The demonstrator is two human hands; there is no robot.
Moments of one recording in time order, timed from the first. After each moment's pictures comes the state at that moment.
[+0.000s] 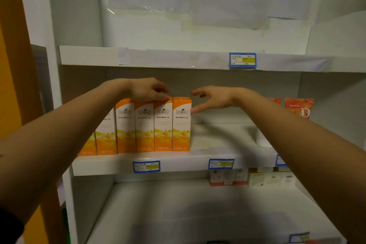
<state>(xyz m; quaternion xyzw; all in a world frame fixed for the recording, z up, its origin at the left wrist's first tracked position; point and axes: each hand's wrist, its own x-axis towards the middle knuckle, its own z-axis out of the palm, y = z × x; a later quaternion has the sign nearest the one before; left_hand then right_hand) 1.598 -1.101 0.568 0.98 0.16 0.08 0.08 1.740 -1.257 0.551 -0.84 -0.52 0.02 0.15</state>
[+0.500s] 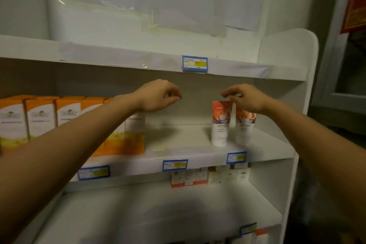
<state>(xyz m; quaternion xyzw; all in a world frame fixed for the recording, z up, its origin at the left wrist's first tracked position) 1.667 -1.195 0.549 0.96 -0.03 0.27 0.00 1.806 -1.409 0.552 -0.88 -0.40 -0.17 0.21</state>
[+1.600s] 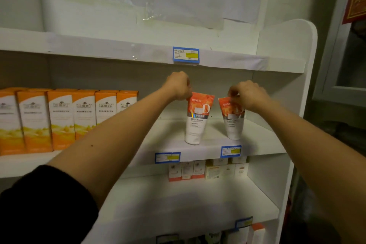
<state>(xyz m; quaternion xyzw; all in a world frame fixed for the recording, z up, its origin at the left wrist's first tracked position) 1.743 -1.246 0.543 0.94 0.12 0.29 0.16 1.842 -1.422 0.534 -0.91 -0.30 -0.26 0.10</state>
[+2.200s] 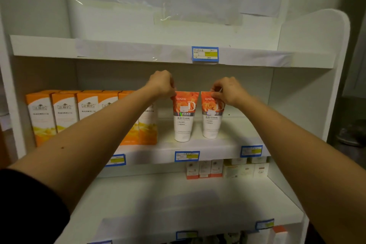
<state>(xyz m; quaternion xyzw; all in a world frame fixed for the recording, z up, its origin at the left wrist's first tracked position) 1.687 -1.191 0.547 0.93 0.20 0.28 0.12 1.812 -1.339 0.534 -0.86 -0.41 -0.19 0.23</state>
